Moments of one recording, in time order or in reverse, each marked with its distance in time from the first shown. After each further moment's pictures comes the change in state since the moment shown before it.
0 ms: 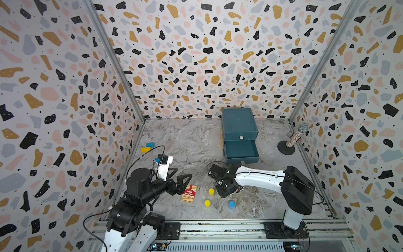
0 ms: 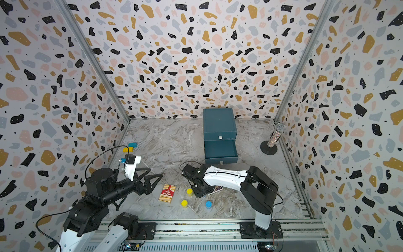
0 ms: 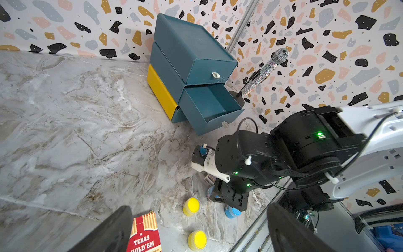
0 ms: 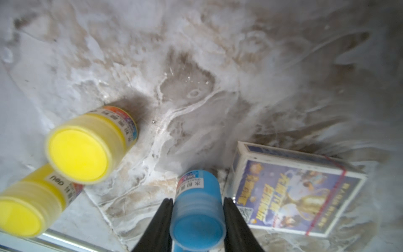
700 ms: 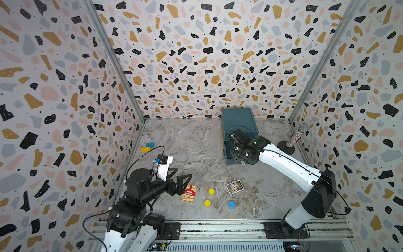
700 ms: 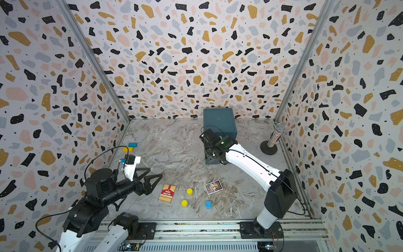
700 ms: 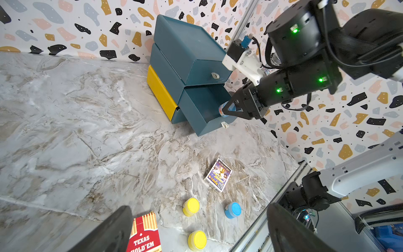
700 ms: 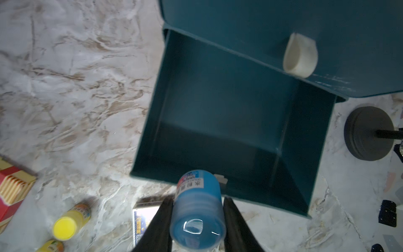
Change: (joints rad) left arm 0.000 -0.005 0.000 0.000 0.000 0.000; right arm -0.335 -0.126 0.287 -0.114 0.225 -0.182
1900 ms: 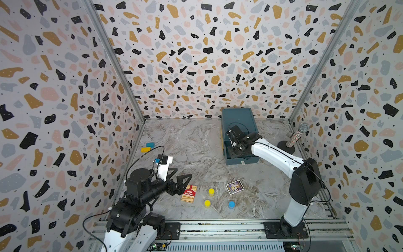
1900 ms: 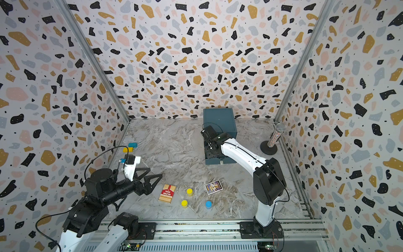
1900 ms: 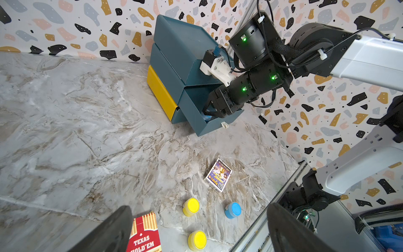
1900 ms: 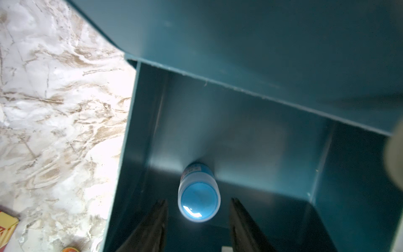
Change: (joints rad) left arm 0.000 0.000 0.000 0.000 0.000 0.000; right arm -0.072 0.159 0.035 0.110 -0.092 -0.015
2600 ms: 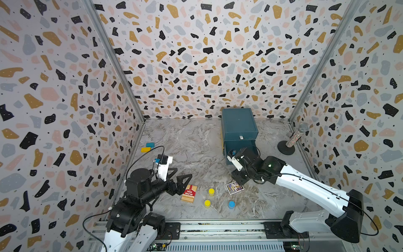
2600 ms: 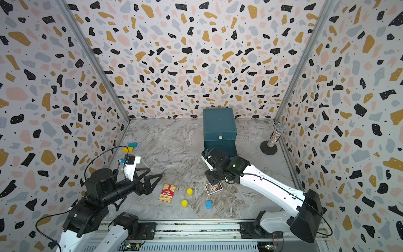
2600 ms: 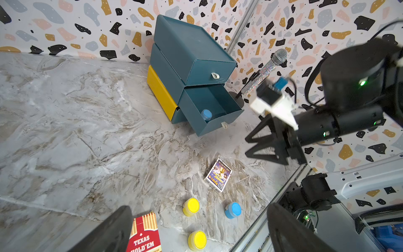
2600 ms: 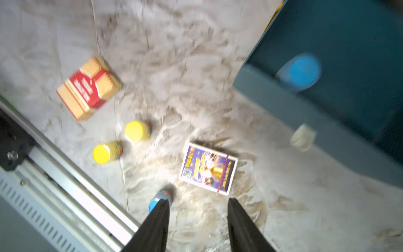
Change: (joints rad) left arm 0.003 0.000 0.000 0.000 0.000 0.000; right arm 0.271 -0.495 -0.418 -0.032 -0.161 -0.052
